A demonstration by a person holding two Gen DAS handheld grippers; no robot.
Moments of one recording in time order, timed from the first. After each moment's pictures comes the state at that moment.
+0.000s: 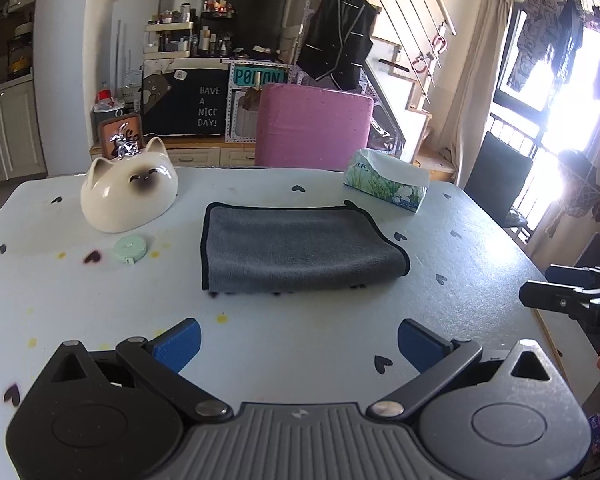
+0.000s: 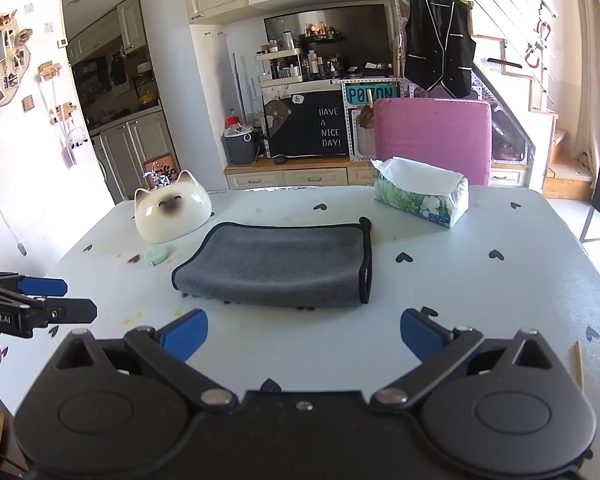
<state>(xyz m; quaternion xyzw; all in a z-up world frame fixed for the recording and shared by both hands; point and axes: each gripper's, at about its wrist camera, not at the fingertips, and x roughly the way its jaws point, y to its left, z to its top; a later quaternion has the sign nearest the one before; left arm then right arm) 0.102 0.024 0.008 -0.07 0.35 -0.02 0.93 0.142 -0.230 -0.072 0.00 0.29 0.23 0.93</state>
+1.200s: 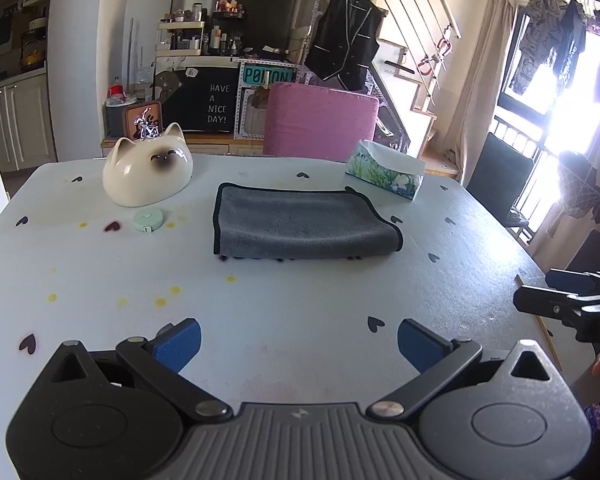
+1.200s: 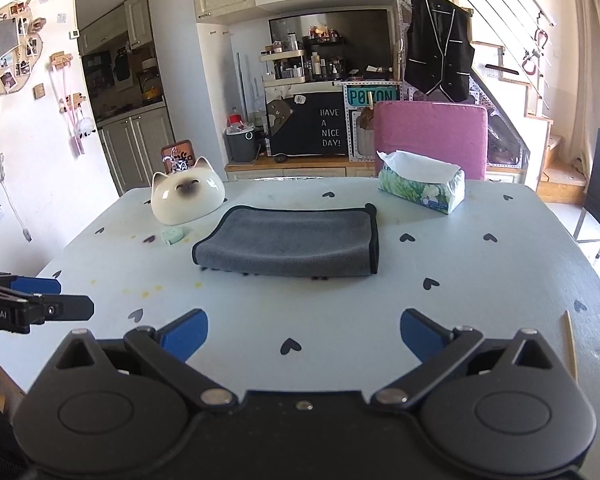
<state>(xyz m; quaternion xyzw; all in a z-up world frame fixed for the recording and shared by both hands) 0.046 0.020 0.005 -0.08 0.35 -0.02 0.93 0.083 -0.227 -0.078 -0.01 0.29 0.22 0.93</state>
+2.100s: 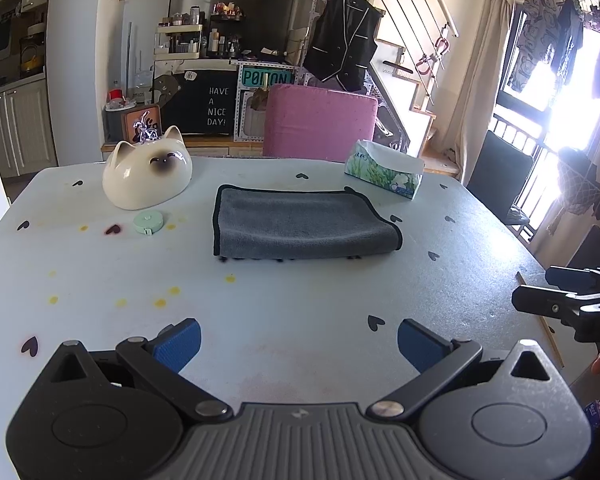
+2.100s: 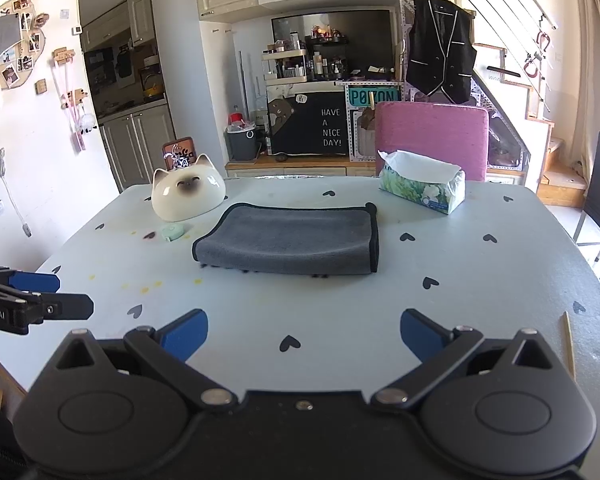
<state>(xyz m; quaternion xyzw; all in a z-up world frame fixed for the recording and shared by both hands) 0.045 0.017 0.004 -0.07 0.35 -0.01 0.94 0.081 -0.225 -0.082 -0.01 0.28 0.22 0.93</state>
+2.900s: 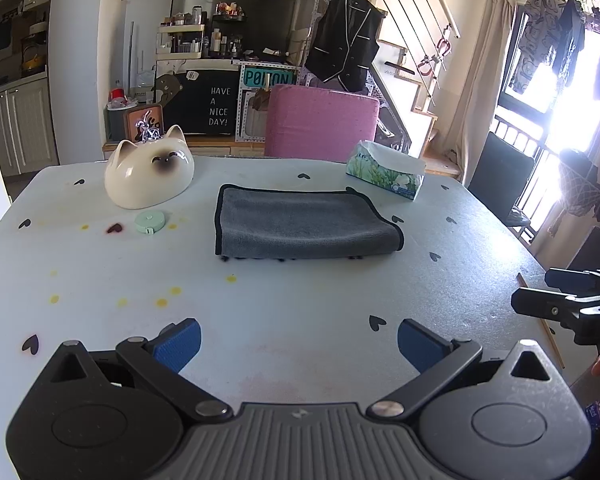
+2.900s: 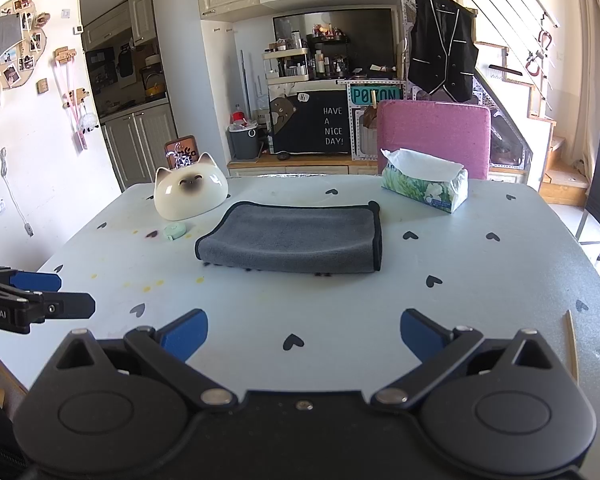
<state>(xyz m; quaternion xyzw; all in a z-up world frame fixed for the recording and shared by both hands) 0.044 0.018 0.003 -0.07 0.35 -0.01 0.94 0.080 -0.225 -0.082 -0.01 0.29 0.23 0.93</state>
